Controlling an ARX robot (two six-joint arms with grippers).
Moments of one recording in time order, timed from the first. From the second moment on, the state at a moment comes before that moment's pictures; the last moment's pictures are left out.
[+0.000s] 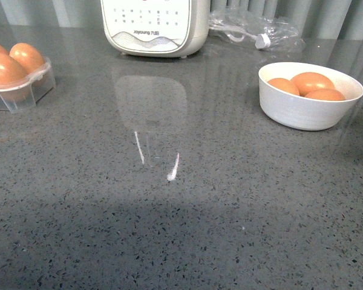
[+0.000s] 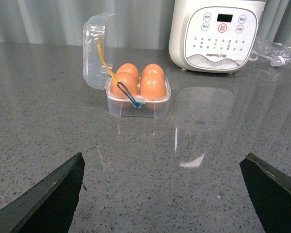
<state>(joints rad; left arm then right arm) 0.00 0.00 0.03 0.00 0.00 0.00 0.05 0.96 0.38 0.57 0.04 -0.01</state>
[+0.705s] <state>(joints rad) 0.00 0.00 0.03 0.00 0.00 0.00 0.00 0.58 0.07 0.50 0.00 0.00</state>
